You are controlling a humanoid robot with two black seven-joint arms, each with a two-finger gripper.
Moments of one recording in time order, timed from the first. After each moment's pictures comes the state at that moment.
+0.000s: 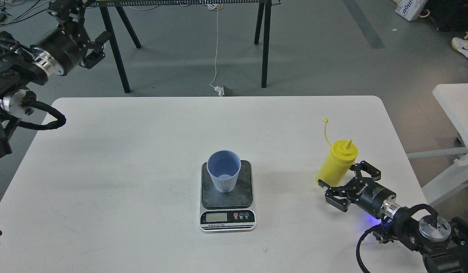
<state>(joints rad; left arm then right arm) -1.06 0.51 -0.34 -0.46 0.24 -0.49 -0.44 0.27 -0.33 0.93 0.70 0.57 0.49 -0.49</state>
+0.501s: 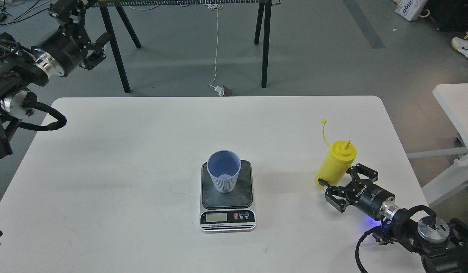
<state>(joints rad) -1.06 0.50 -0.34 -0.46 0.24 -0.49 -0.44 0.27 -0.31 0.93 0.69 0.56 0.49 -0.49</state>
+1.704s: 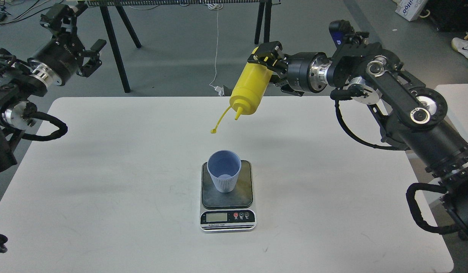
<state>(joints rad) -0.95 0.50 -0.49 -0.46 0.23 -0.49 -0.46 0.98 -0.15 0.91 1.08 -1.14 0.45 -0.49</state>
